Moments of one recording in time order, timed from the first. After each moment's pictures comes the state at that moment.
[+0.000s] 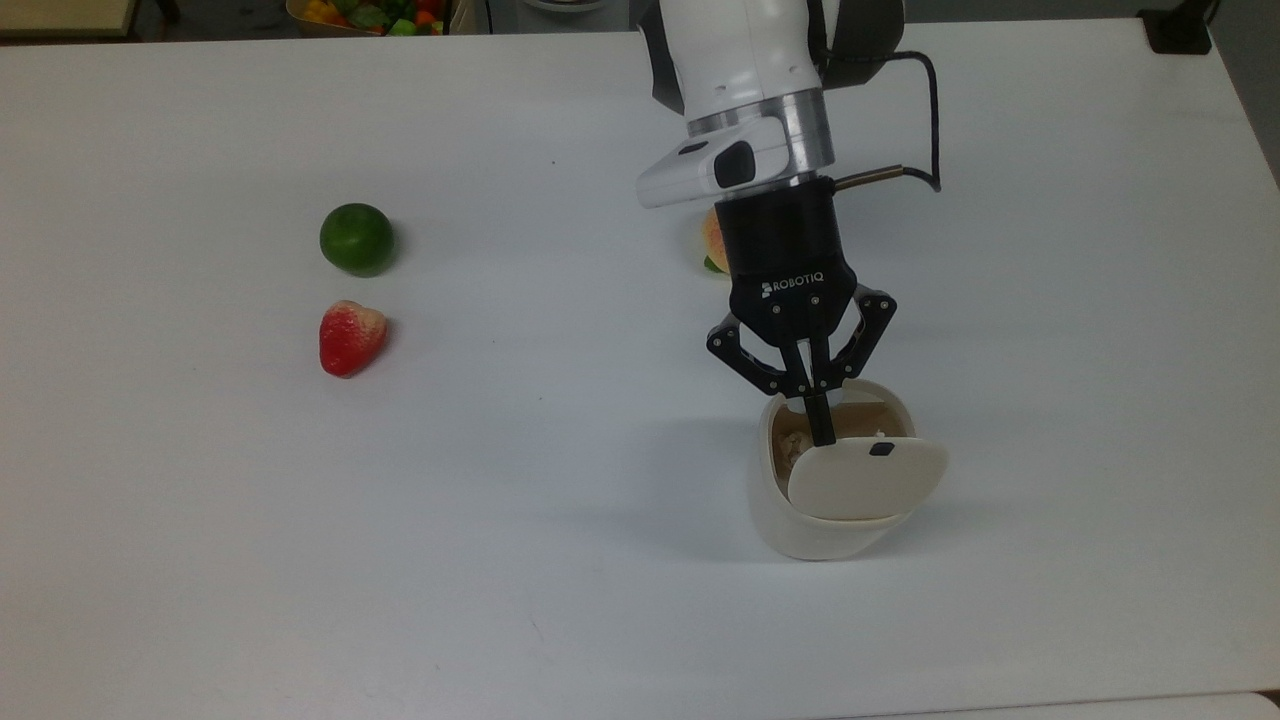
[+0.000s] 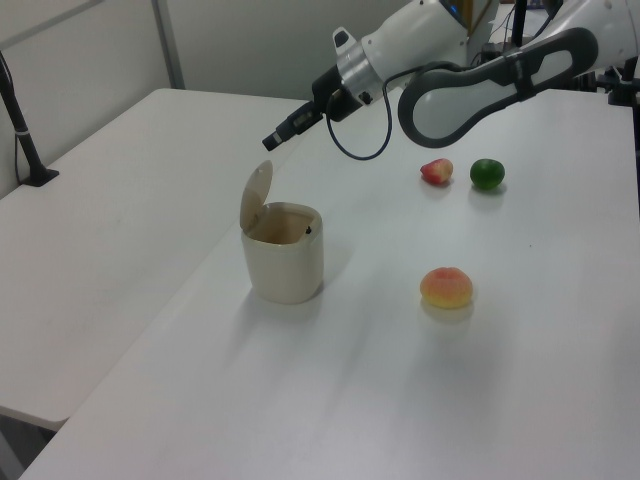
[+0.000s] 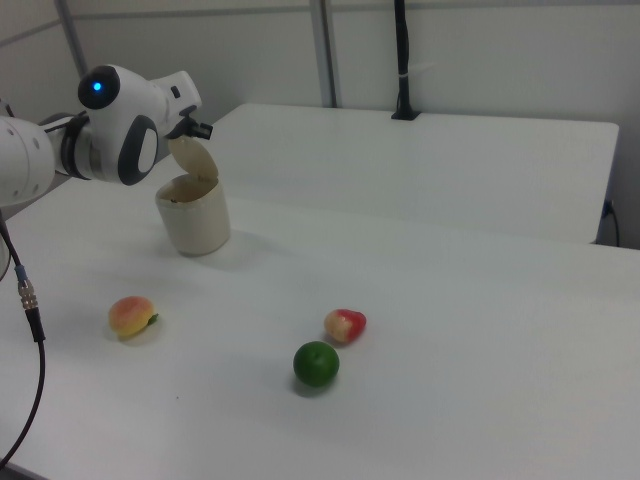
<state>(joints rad) 0.28 0.57 0.05 -1.42 0.11 2.95 0.13</state>
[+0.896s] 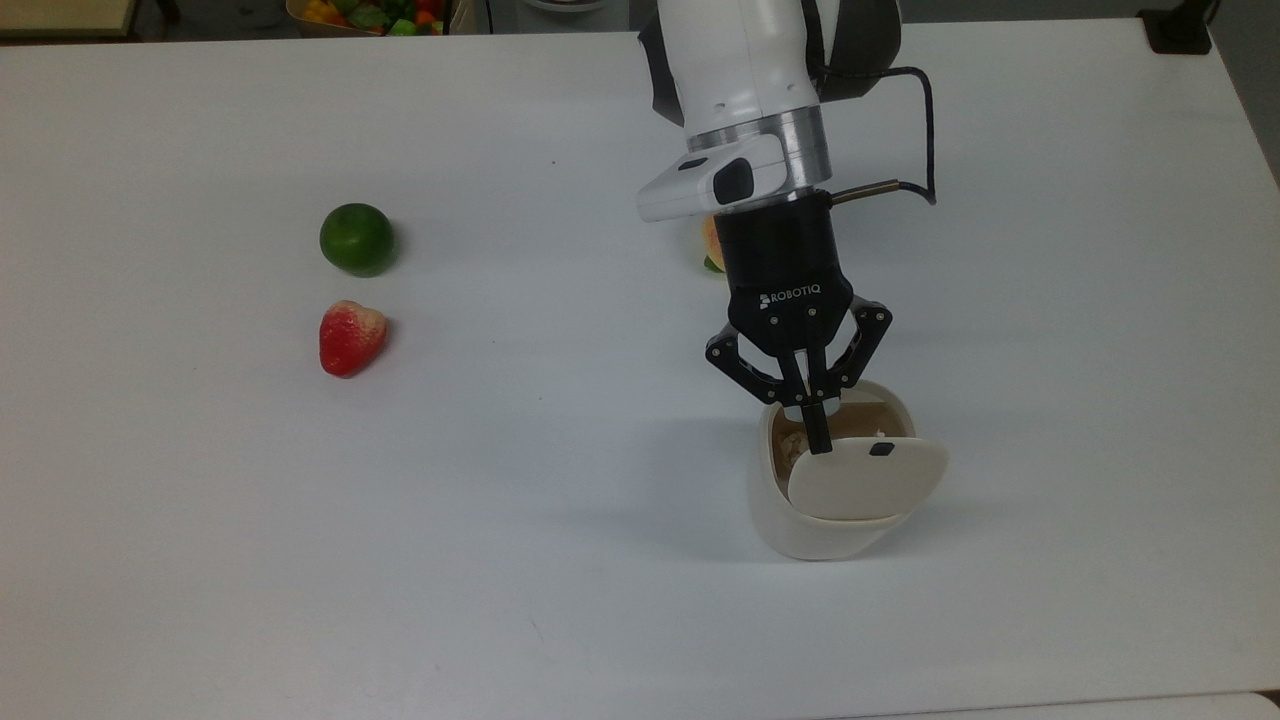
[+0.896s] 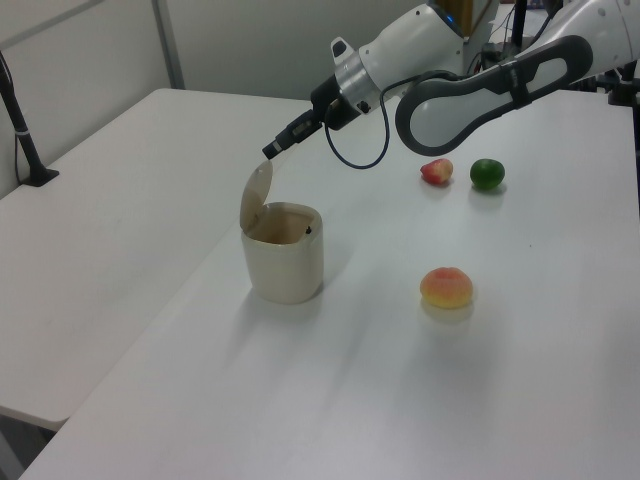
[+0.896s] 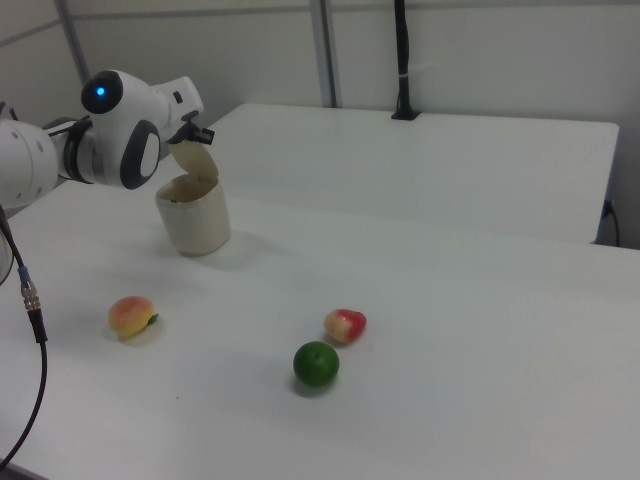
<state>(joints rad) 0.28 0.58 0.05 -1.42 0.11 2.96 0.13</state>
